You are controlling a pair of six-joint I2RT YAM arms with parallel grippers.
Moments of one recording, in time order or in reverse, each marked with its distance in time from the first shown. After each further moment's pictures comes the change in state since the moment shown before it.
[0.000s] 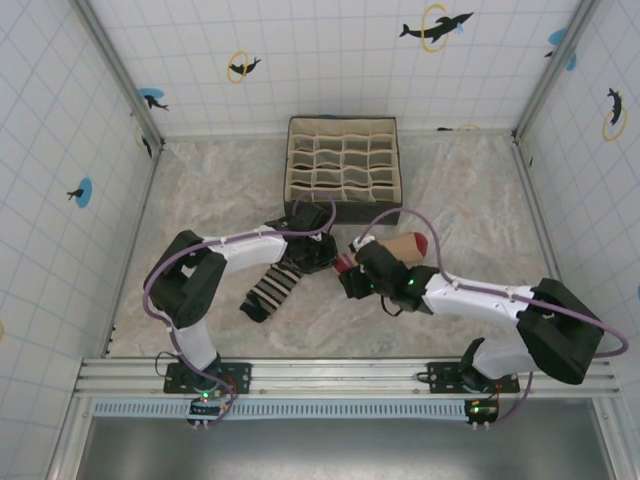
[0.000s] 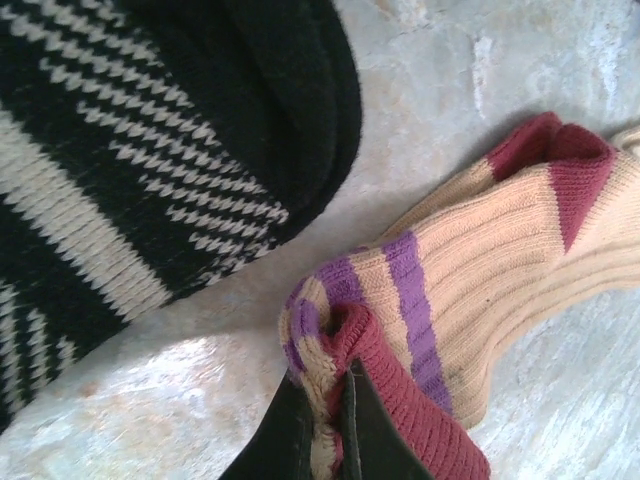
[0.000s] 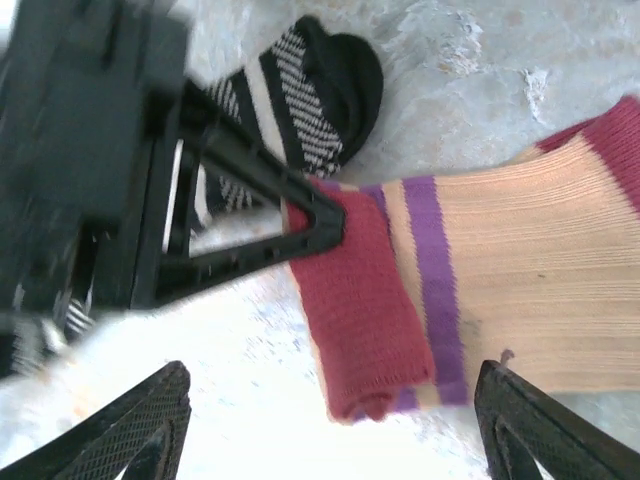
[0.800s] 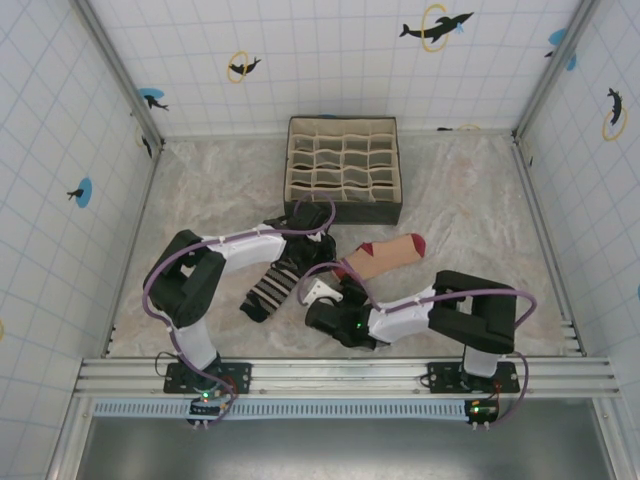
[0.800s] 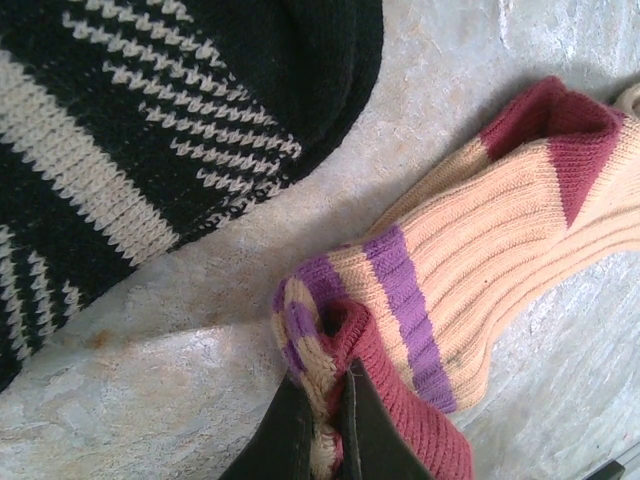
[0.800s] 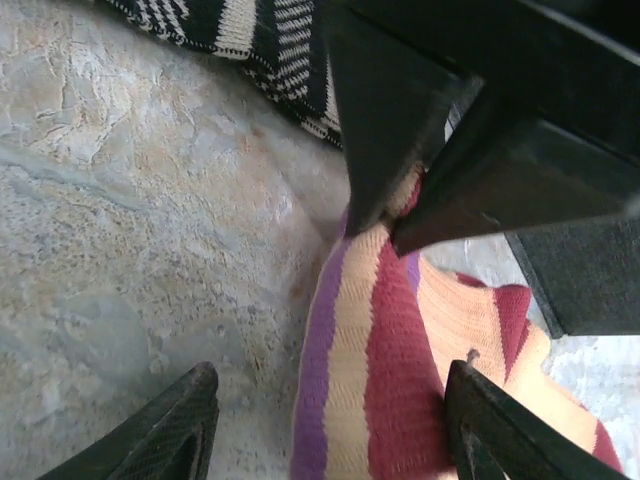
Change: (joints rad) left arm 0.013 0.000 0.003 -0.043 0.074 0.037; right arm 0.347 0.448 0.079 0.210 0.702 -0.476
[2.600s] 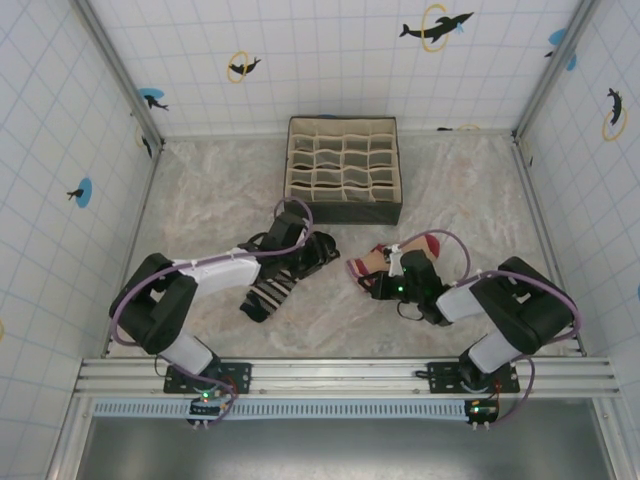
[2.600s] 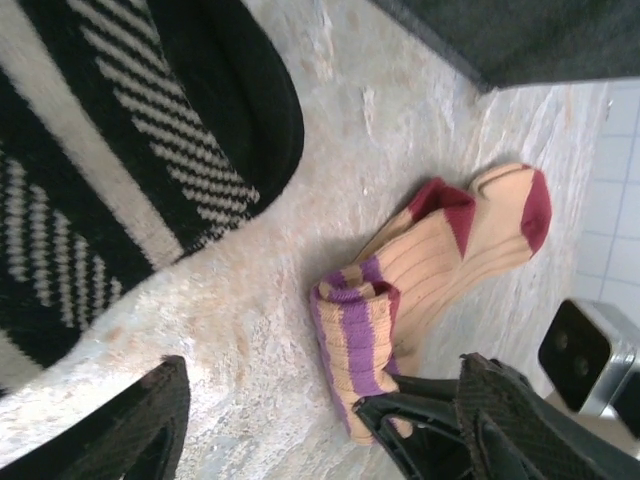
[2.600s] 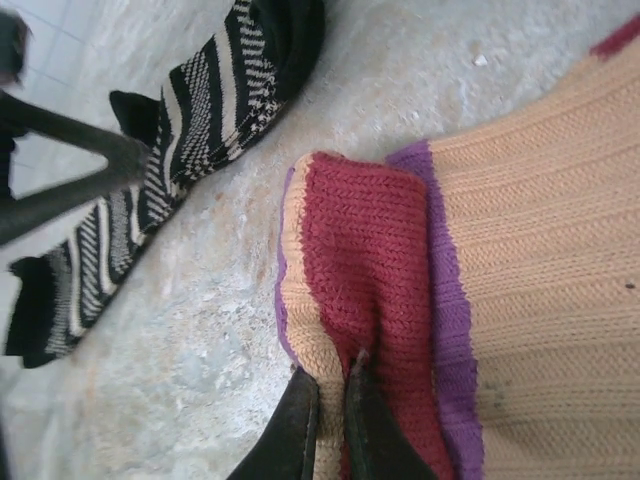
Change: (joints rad) left arm 0.025 -0.213 -0.306 0.402 0.000 -0.103; right arm -0.716 -0.236 -0.482 0.651 -1.329 0.795
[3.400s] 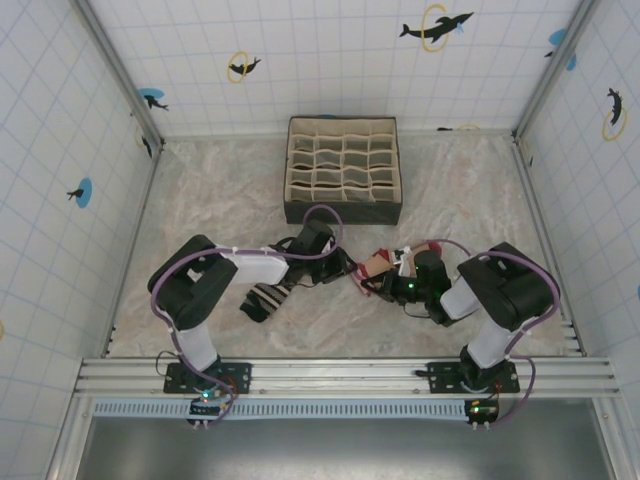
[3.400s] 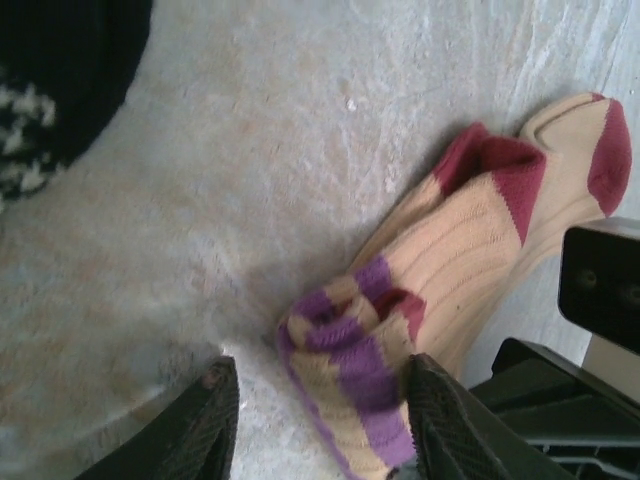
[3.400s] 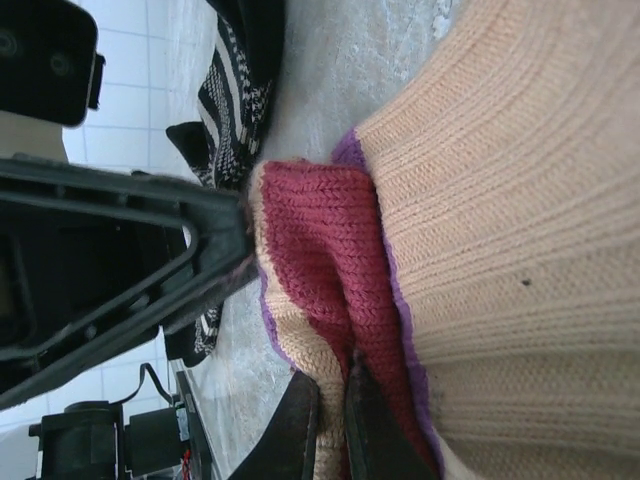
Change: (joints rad) left arm -0.112 0.224 0.097 0.108 -0.006 0.019; right arm -0.126 0.140 -0.051 0.232 -0.248 0.282
